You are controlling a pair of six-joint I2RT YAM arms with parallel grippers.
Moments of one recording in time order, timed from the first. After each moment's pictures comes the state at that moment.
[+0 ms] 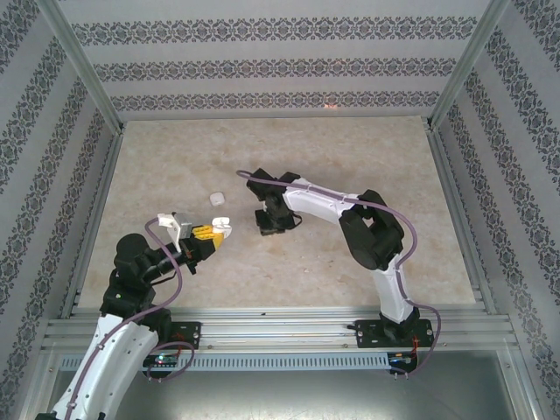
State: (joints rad) left arm -0.19 0.38 0.36 -0.10 0.74 -0.21; right arm 0.78 2.10 1.58 -0.91 -0.15 0.58
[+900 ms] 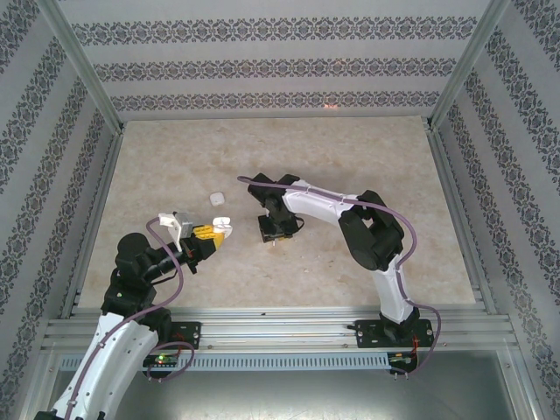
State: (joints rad) left arm -0.19 0.39 0.36 -0.09 0.74 -0.21; right arm 0.78 2.10 1.59 -0.98 -0.14 0.58
